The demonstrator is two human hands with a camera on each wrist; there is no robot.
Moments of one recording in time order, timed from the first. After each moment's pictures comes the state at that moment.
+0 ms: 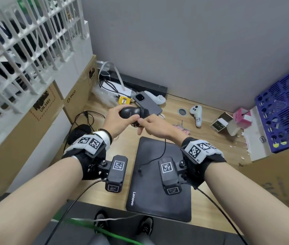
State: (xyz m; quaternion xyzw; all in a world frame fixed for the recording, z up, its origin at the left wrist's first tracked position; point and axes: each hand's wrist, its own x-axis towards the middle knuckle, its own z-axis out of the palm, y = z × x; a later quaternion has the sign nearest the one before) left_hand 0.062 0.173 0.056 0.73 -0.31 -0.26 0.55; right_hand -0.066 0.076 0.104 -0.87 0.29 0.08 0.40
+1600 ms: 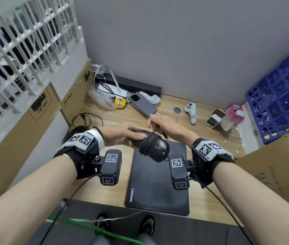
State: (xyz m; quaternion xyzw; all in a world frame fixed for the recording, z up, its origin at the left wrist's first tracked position) left_hand 0.036 0.199 0.087 0.48 -0.38 -0.69 0.39; right_hand -0.114 0.065 0.101 -0.77 0.31 -0.01 0.56
